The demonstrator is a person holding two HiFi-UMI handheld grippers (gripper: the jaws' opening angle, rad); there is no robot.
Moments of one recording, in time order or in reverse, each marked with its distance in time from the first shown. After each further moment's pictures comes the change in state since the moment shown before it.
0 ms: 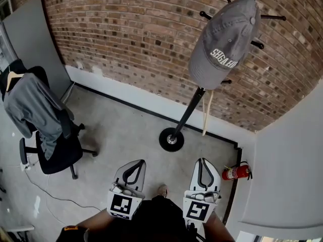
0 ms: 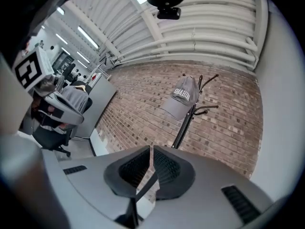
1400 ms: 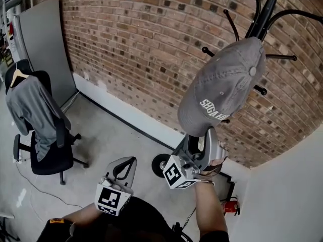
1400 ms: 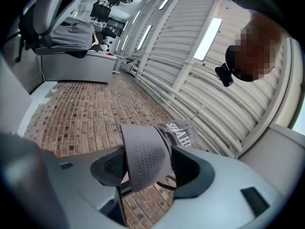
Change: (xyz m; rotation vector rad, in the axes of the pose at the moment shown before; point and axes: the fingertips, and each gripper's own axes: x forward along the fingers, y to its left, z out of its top) left arm 0.117 0.049 0.050 0.062 -0.025 0.111; right arm 0.187 -0.123 0.106 -0.642 -0.420 -0.627
